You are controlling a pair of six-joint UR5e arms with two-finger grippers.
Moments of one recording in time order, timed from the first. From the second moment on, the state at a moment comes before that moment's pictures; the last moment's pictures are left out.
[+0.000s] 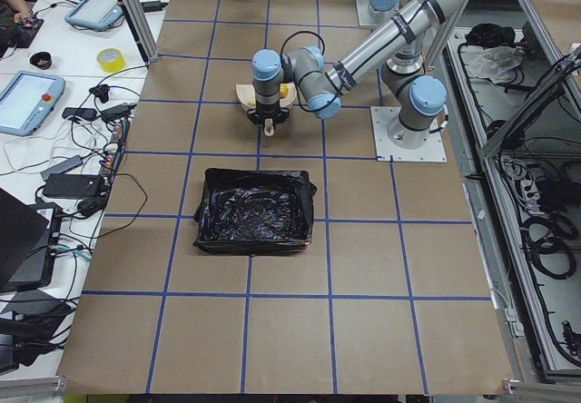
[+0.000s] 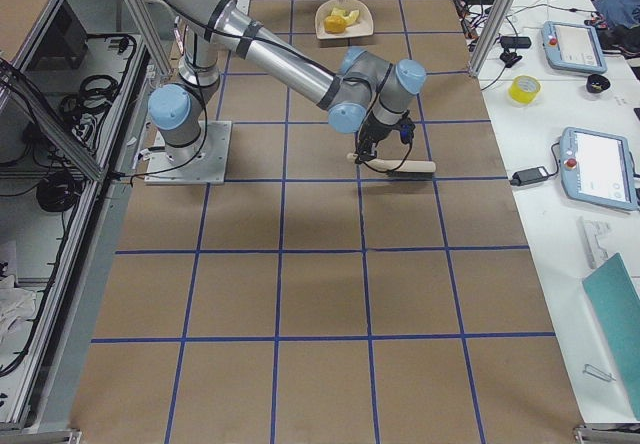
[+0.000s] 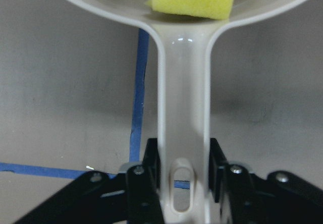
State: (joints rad) left arm -1.16 -1.76 -2.01 -0.96 1.46 1.87; right arm 1.24 -1.16 1.64 -1.79 -1.76 -0.29
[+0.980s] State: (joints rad) left arm -0.96 -1.69 -1.93 -1.11 1.36 1.88; right arm 1.24 -1.17 1.64 -1.88 -1.76 -0.36
